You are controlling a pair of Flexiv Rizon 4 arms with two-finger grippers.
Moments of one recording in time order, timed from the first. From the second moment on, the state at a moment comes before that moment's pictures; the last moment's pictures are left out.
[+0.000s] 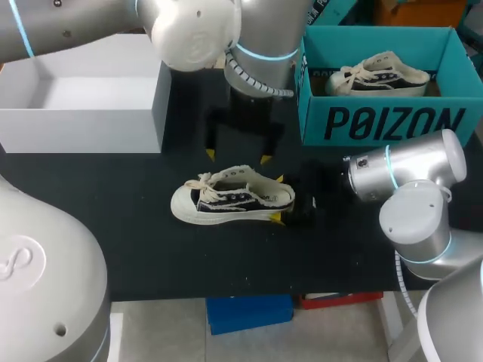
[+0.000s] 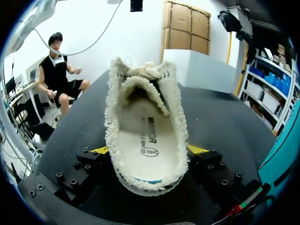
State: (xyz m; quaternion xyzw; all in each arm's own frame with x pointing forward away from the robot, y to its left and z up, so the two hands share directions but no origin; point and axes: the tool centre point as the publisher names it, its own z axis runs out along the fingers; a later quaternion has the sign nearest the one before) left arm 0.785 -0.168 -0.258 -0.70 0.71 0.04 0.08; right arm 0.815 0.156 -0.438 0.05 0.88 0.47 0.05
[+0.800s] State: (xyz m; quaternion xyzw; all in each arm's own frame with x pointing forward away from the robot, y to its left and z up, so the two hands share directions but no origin) left arm 0.785 -0.155 -0.336 -0.68 0.71 0.13 0.10; right arm 0.815 0.156 -0.438 0.05 0.88 0.47 0.05
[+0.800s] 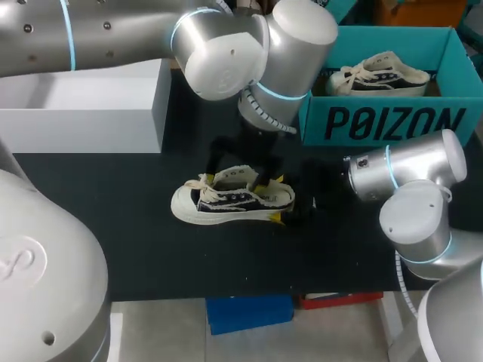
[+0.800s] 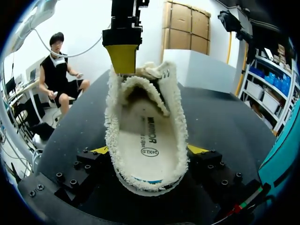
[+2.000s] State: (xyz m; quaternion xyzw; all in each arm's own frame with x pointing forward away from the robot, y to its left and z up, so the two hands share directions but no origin) left arm 0.802 -0.163 -0.374 -0.65 0.72 0.21 0.13; right arm 0.815 0.156 -0.438 0.05 0.88 0.47 0.05
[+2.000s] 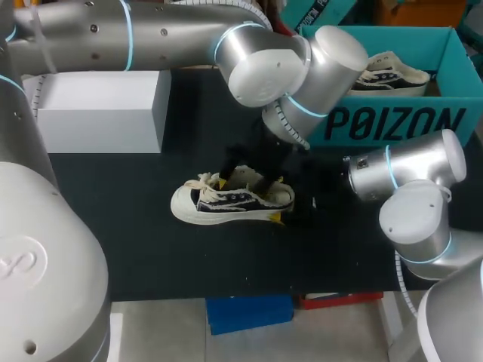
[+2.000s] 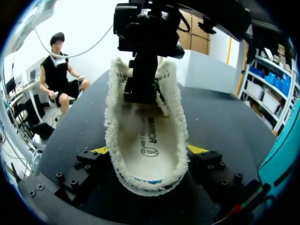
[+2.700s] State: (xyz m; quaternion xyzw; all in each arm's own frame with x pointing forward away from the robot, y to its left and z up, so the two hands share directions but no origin) left arm 0.810 -0.177 -0.367 -0.64 0.73 0.18 0.14; right arm 0.815 0.156 -0.438 0.05 0.88 0.47 0.05
